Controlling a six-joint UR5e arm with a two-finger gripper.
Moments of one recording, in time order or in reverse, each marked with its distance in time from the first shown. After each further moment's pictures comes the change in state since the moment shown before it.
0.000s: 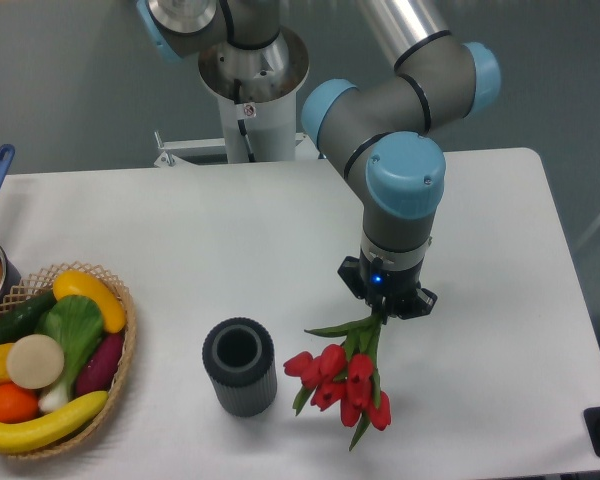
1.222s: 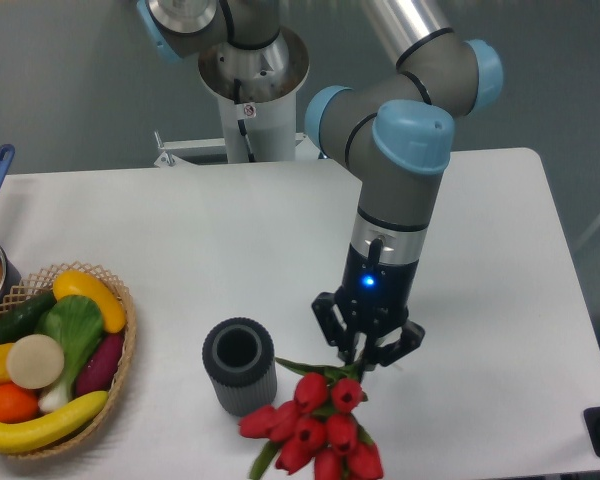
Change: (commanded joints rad) arm 0.006 0.006 0.018 0.374 -0.687 -0.253
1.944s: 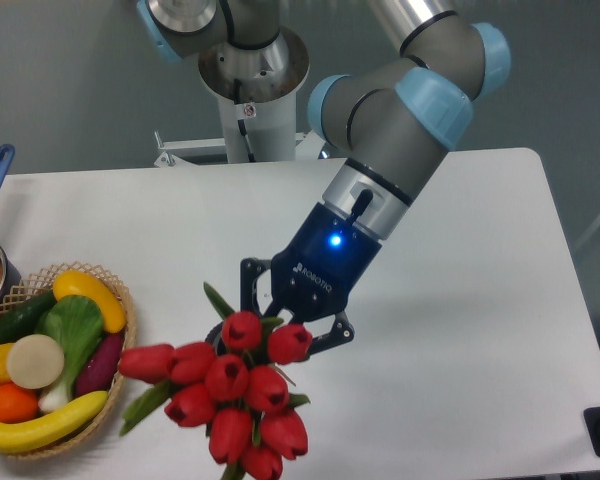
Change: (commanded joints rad) arm 0.021 0.032 0.005 0.064 -0.364 -0.122
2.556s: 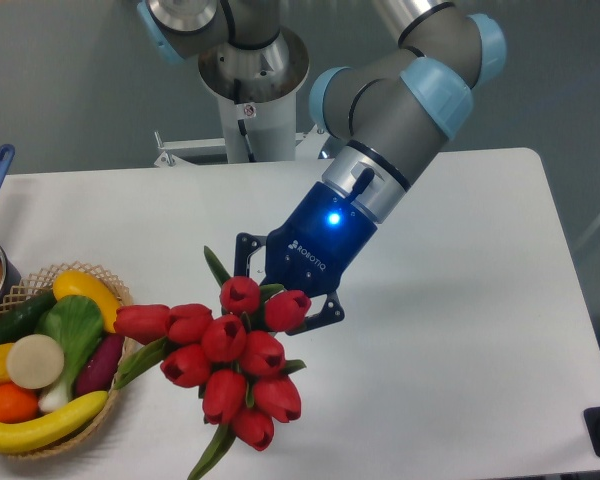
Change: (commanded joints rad) arm 0.005 0.023 -0.101 0.066 -0.015 0.012
